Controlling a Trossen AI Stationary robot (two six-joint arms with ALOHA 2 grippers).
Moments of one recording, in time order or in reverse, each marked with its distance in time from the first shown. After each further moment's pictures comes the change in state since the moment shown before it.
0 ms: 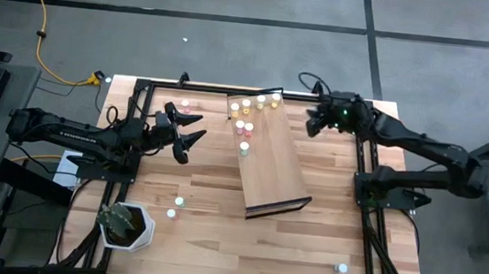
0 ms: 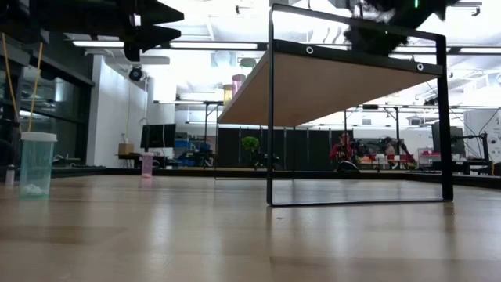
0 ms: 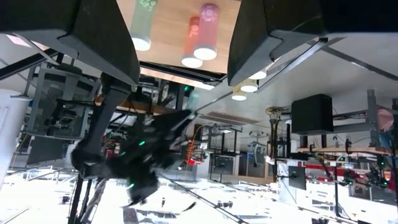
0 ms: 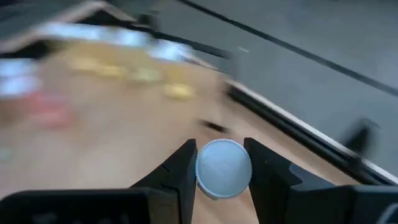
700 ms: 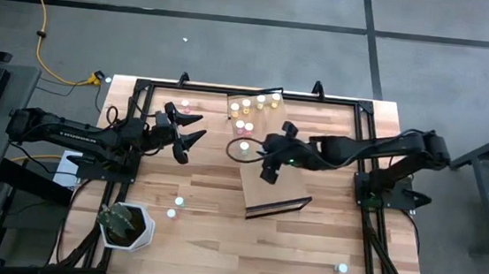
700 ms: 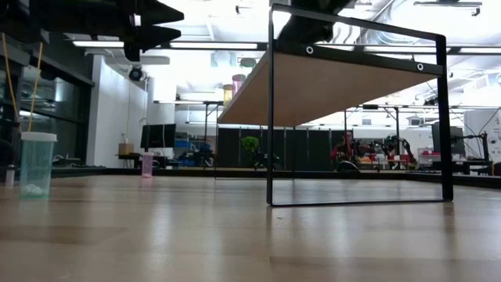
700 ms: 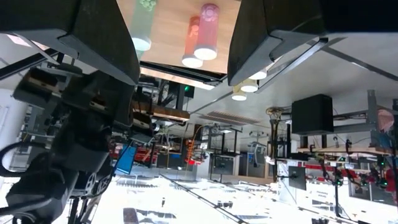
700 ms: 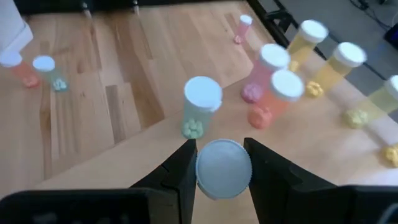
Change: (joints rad) left arm 0.000 0.000 0.000 0.000 0.000 -0.002; right arm 0.554 0.488 0.401 -0.059 0.206 -0.072
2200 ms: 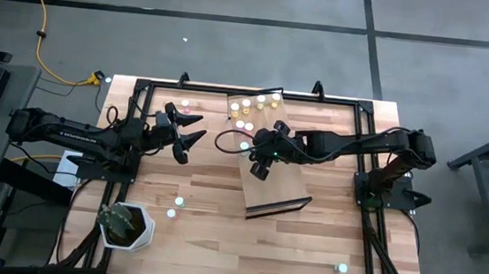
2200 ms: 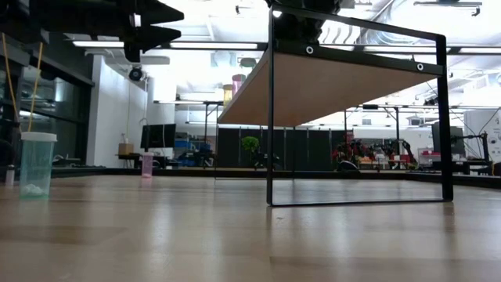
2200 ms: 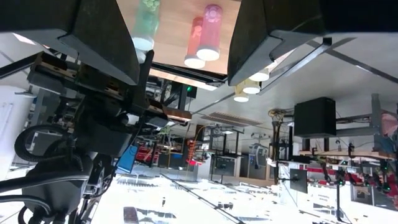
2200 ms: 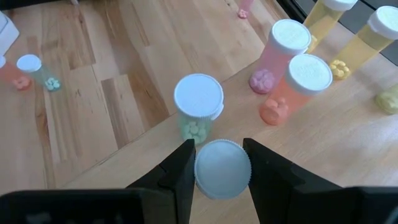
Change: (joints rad) left arm 0.000 0.000 0.000 -0.002 0.004 -0.023; right arm -0.055 0.121 0.097 -0.066 -0.086 0.085
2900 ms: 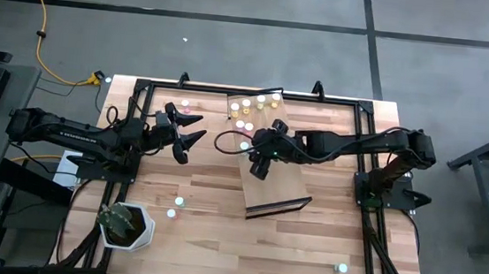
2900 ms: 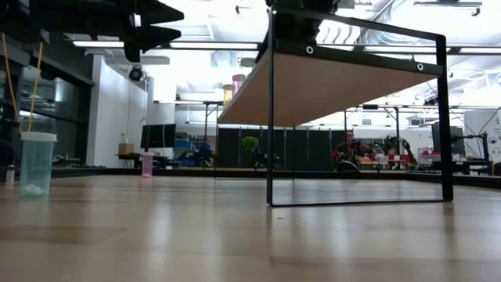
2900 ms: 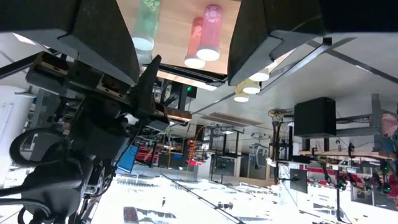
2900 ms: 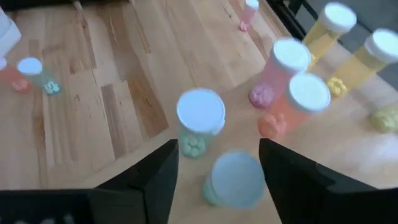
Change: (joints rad) left arm 0.000 0.000 0.000 0.000 0.000 0.000; right arm 0.000 0.001 -0.001 0.041 0.011 -0.059
